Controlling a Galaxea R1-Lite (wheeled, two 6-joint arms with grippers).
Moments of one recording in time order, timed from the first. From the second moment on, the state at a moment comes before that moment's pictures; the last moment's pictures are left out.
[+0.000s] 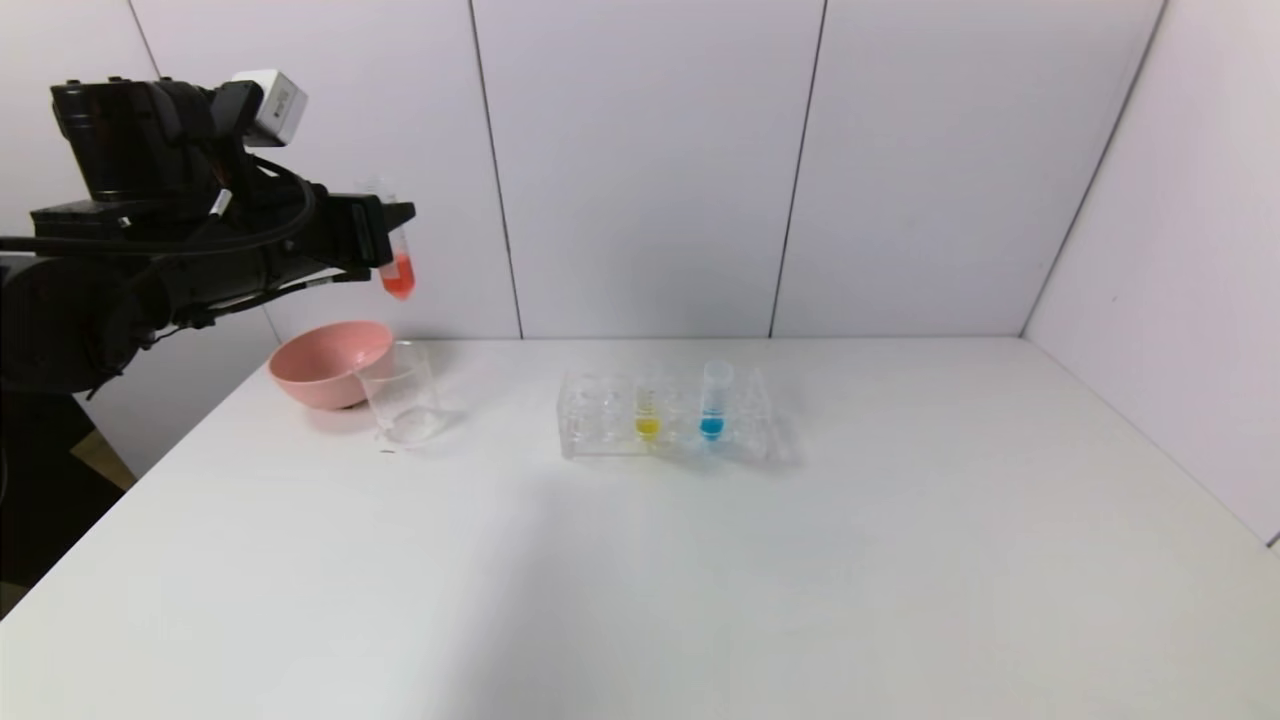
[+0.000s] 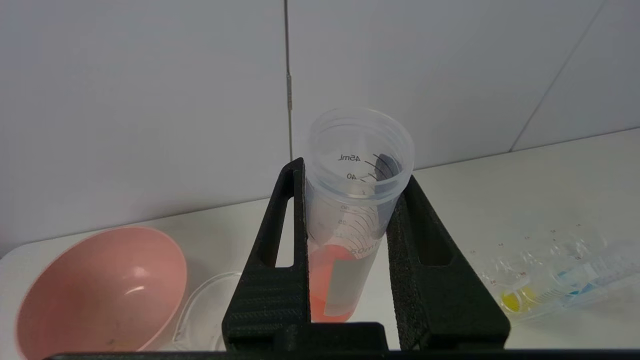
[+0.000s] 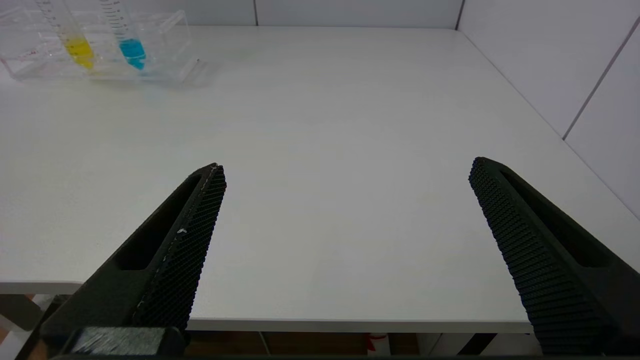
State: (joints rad) left arm -0.12 1.70 -1.19 -0.50 -0.17 -0.04; right arm 0.00 0.00 0.00 0.01 0.00 0.00
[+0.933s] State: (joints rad) left arm 0.14 1.69 -1.17 -0.50 -0.28 -0.04; right arm 0.00 0.00 0.00 0.01 0.00 0.00
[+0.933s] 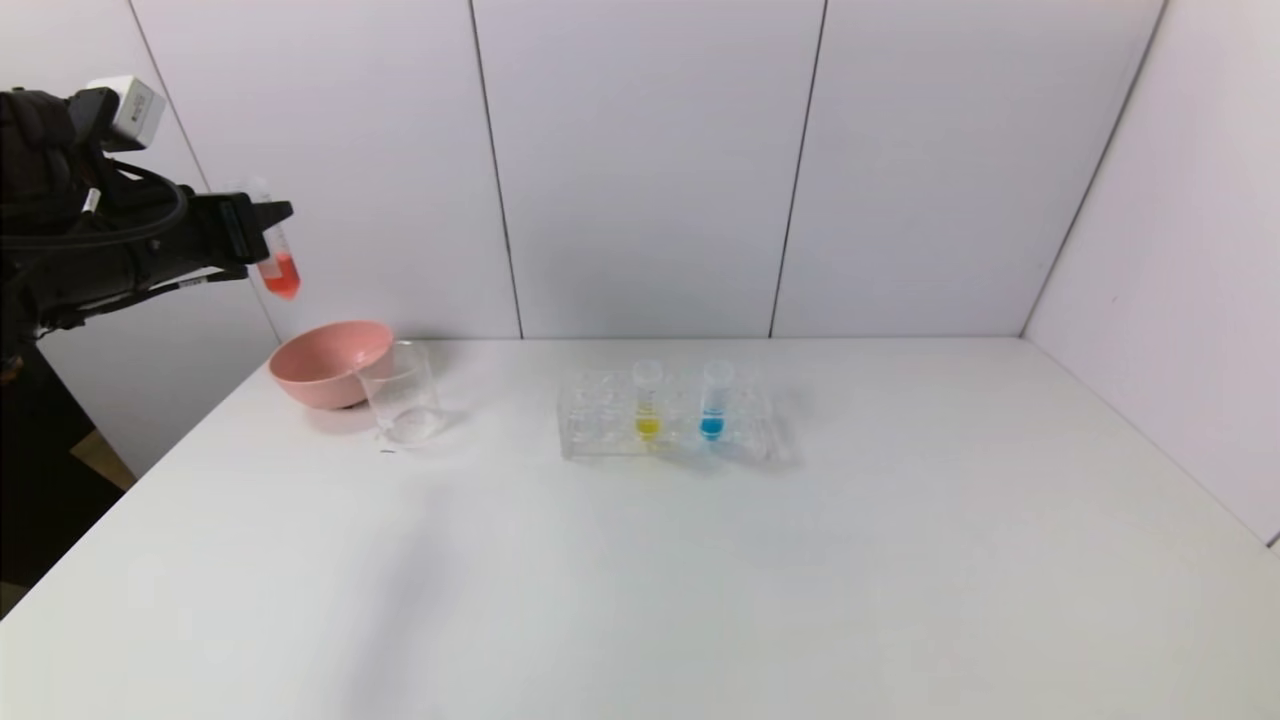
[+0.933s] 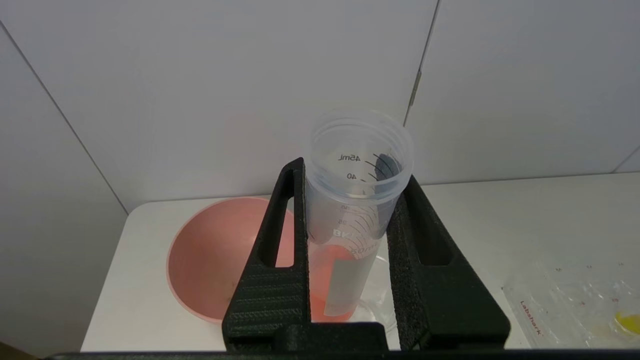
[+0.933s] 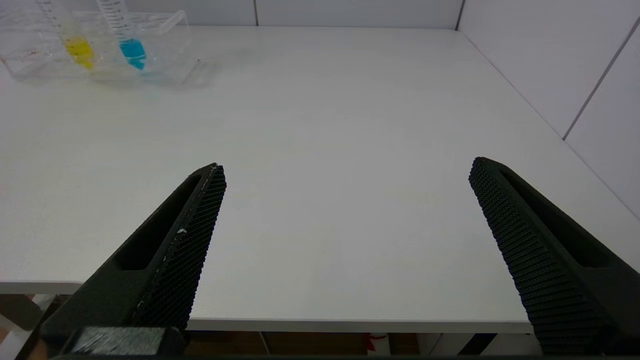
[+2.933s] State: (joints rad) left arm 0.19 1.70 -1.12 -0.51 -0.31 0.01; right arm 0.00 0.00 0.00 0.01 0.00 0.00
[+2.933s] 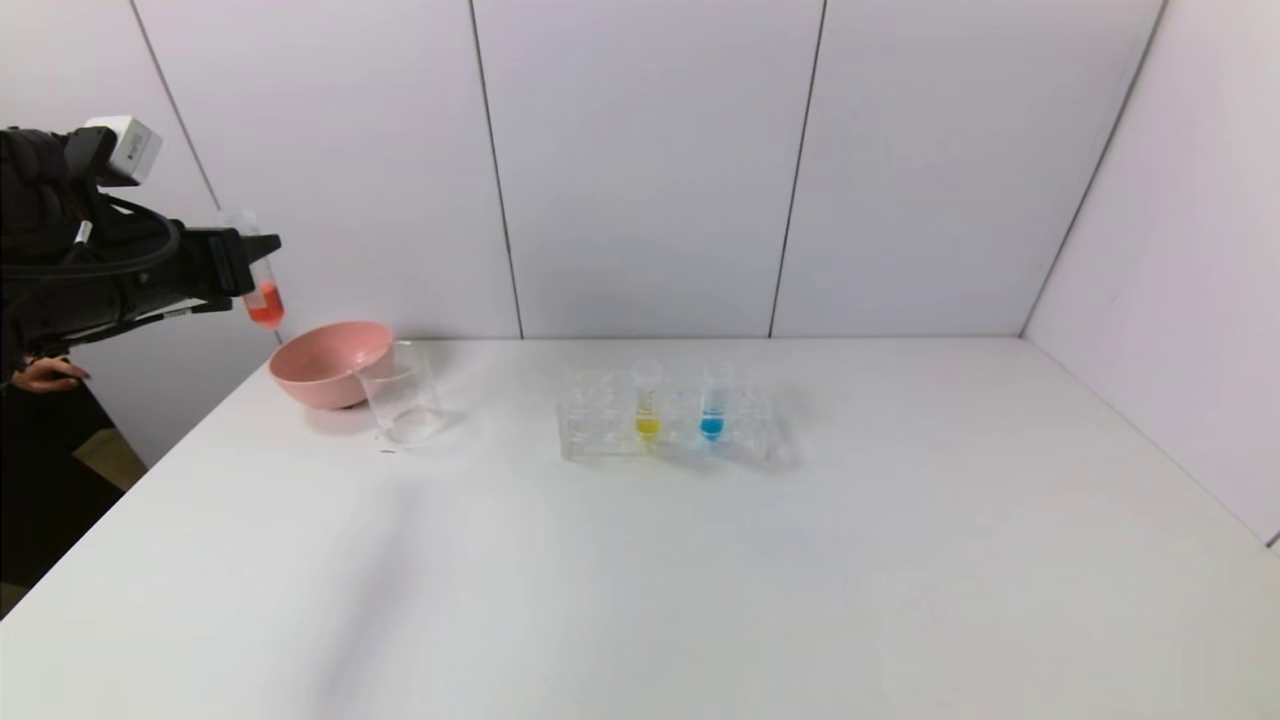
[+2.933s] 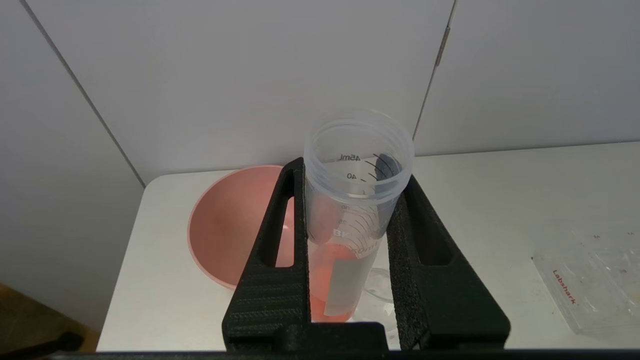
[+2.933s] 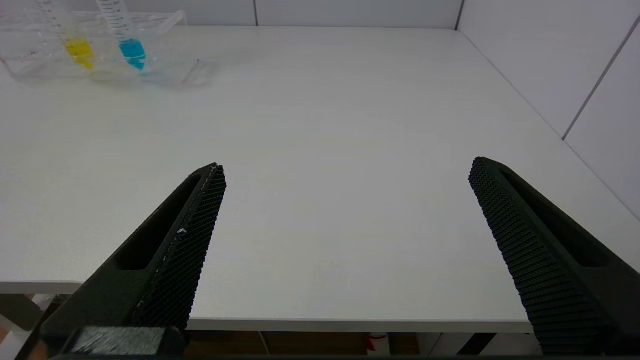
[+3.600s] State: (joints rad) left arm 0.23 1.73 -1.13 -0.43 -0.38 0.16; right arm 0.00 0.00 0.00 0.01 0.00 0.00
